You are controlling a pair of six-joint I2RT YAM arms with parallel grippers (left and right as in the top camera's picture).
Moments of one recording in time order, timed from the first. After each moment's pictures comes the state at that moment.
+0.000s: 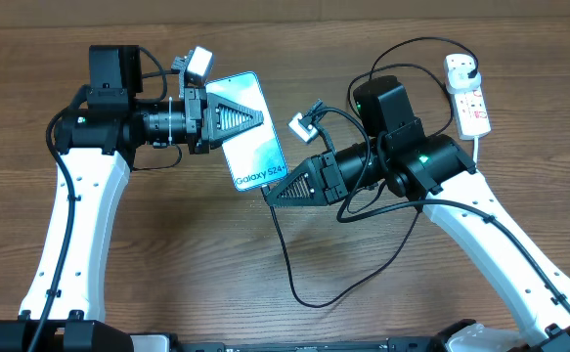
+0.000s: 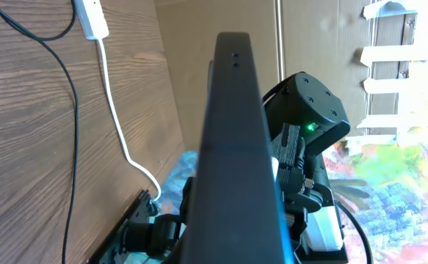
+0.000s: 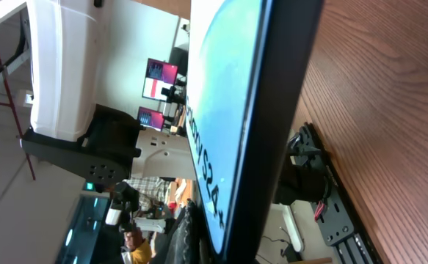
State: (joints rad) left arm -0.03 1.53 1.43 -0.81 1.38 -0.50; right arm 0.48 1.47 1.28 -0.61 -1.35 0.44
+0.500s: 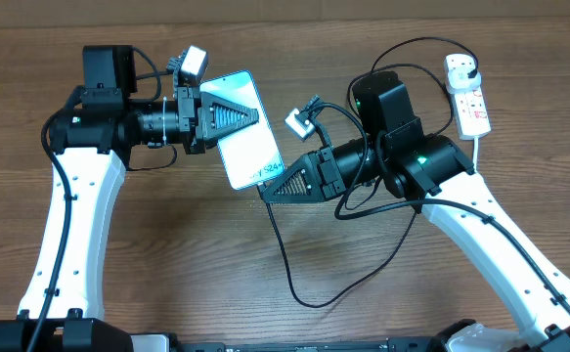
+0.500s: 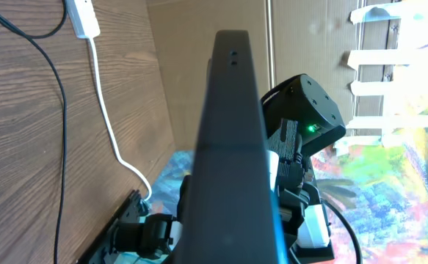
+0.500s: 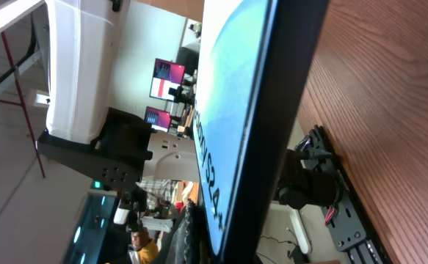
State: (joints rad) left arm -0.01 1.53 1.43 -0.82 1.42 -0.50; right arm 0.49 1.47 1.28 -0.51 -1.36 0.55
